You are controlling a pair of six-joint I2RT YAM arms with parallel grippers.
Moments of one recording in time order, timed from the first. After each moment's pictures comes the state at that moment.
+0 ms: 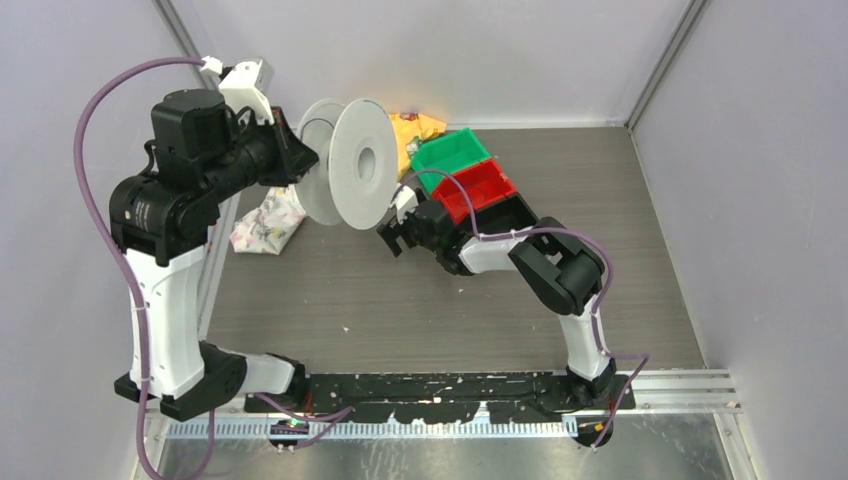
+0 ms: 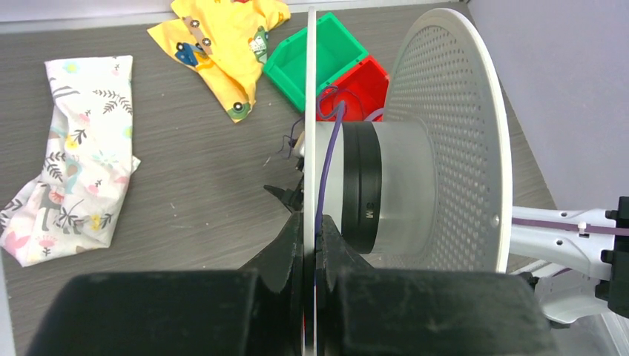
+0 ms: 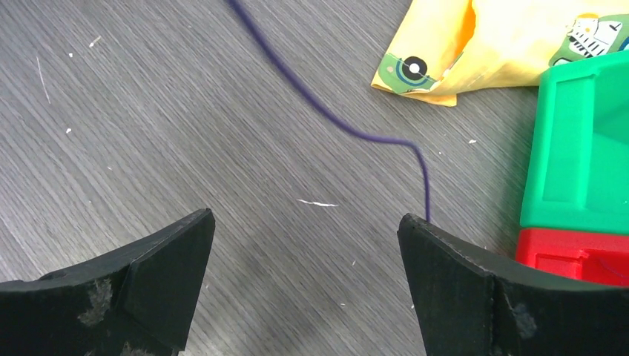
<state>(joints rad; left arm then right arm) -0.34 1.34 2.25 -1.29 0.10 -0.26 0.81 2.05 1.14 0.58 0.03 -0.15</state>
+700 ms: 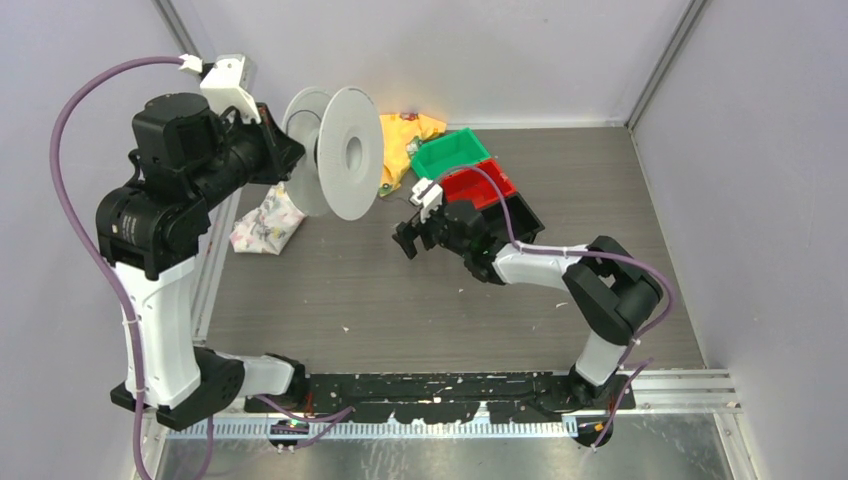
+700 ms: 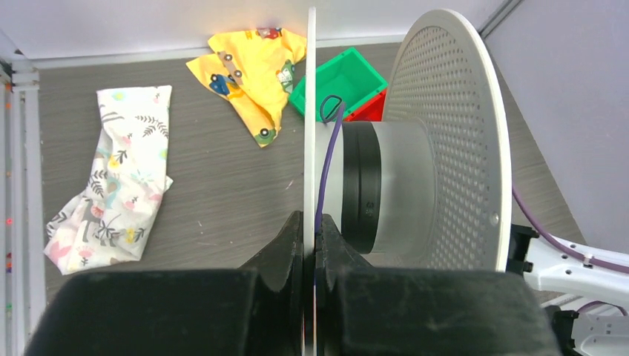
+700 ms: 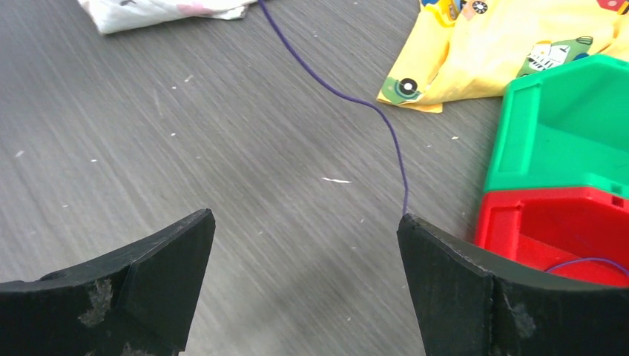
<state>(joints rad) -0.34 1.31 2.25 -1.25 0.02 -0.23 0.78 1.71 0.91 0.57 -0.06 -0.04</state>
